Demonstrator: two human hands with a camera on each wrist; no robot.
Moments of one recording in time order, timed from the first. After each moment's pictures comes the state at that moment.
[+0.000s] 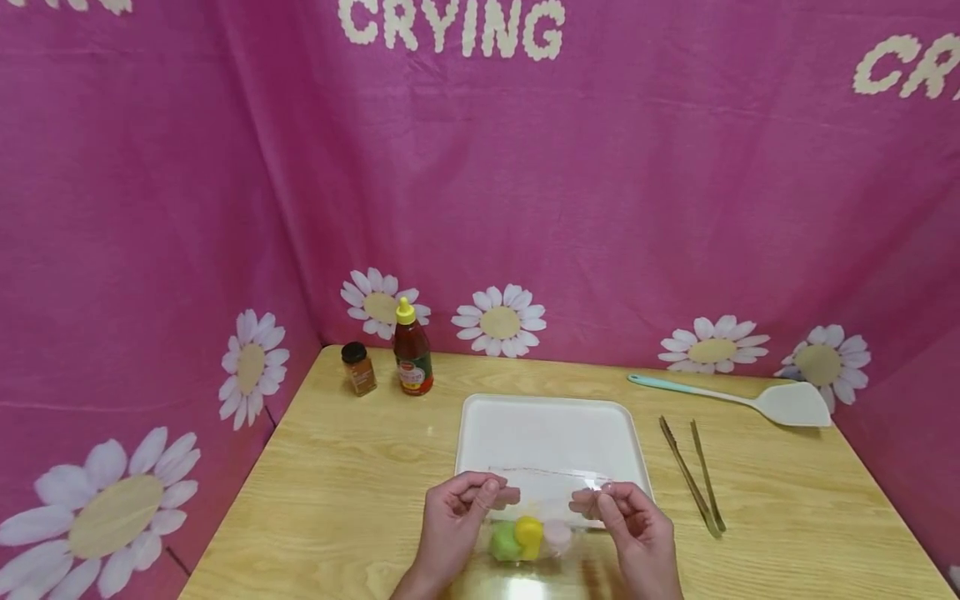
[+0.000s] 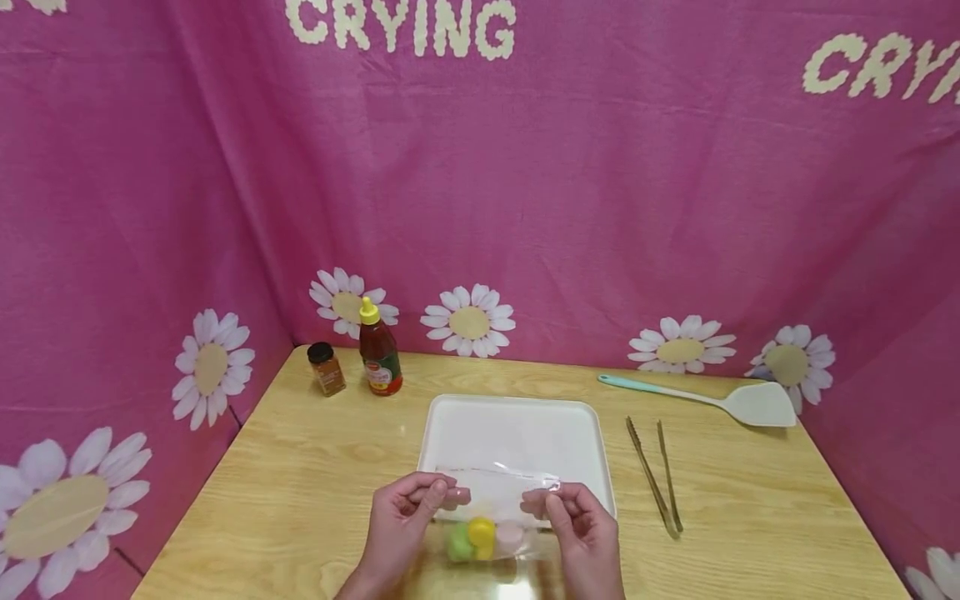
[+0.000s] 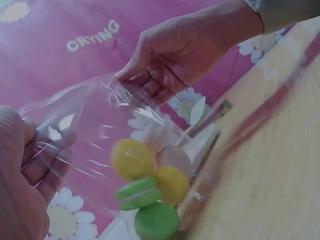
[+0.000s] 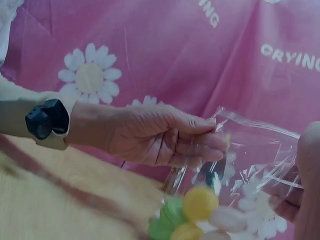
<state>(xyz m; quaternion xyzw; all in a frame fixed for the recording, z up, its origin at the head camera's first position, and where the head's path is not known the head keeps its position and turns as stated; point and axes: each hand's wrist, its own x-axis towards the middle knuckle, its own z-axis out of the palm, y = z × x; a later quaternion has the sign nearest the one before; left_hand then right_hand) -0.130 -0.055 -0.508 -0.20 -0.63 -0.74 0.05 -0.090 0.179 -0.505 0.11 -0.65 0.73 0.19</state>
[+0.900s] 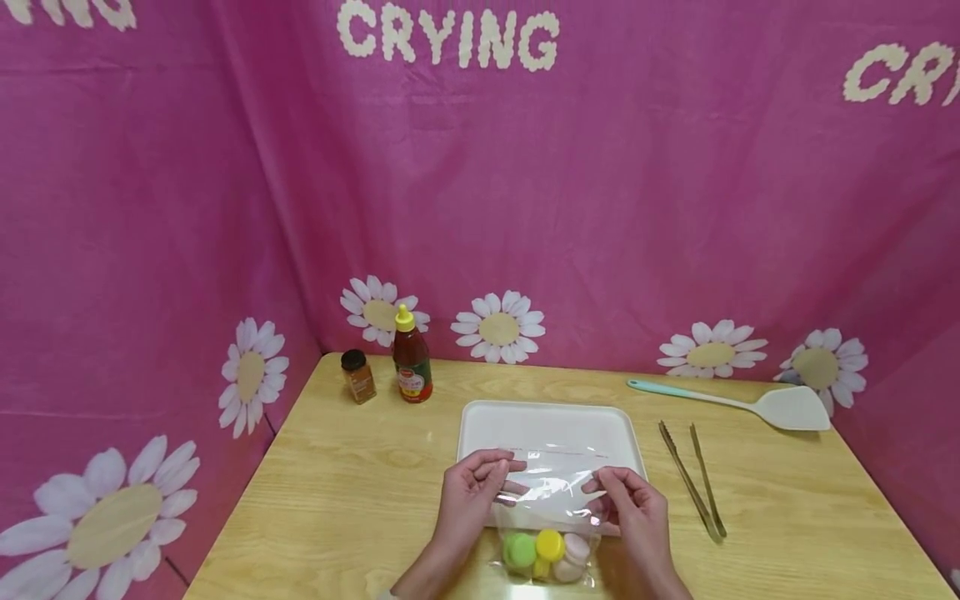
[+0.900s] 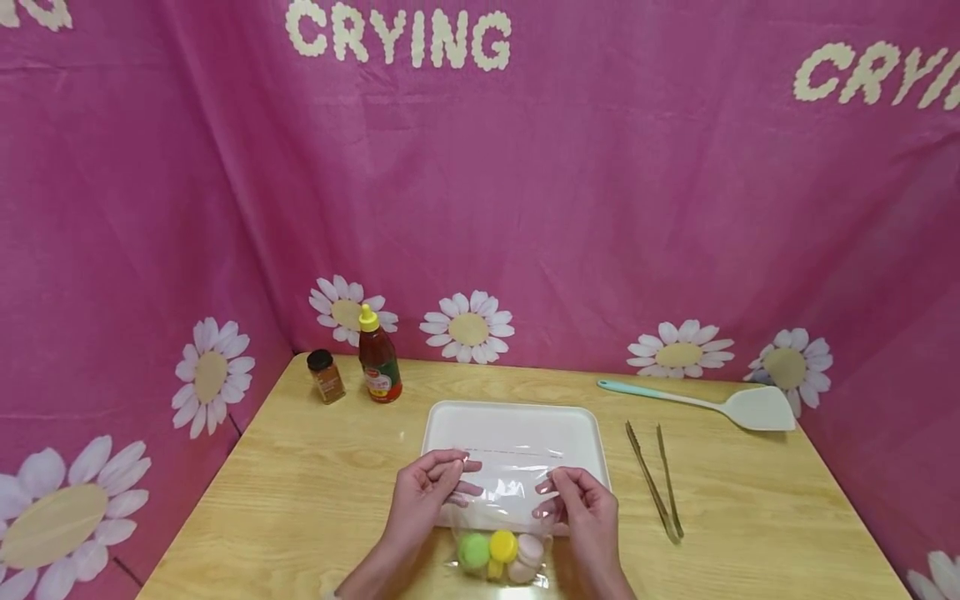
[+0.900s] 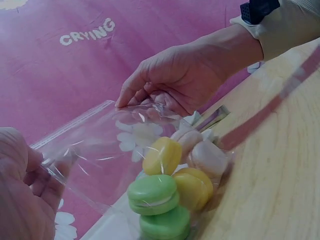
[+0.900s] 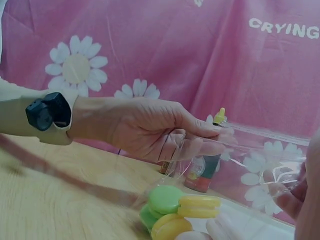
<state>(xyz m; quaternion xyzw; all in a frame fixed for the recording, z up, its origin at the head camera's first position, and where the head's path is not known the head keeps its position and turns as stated) -0.162 -0.038 -0.511 -0.13 -0.61 -0.78 -0.04 -0.122 0.189 -0.511 -0.05 -0.63 0.76 0.13</state>
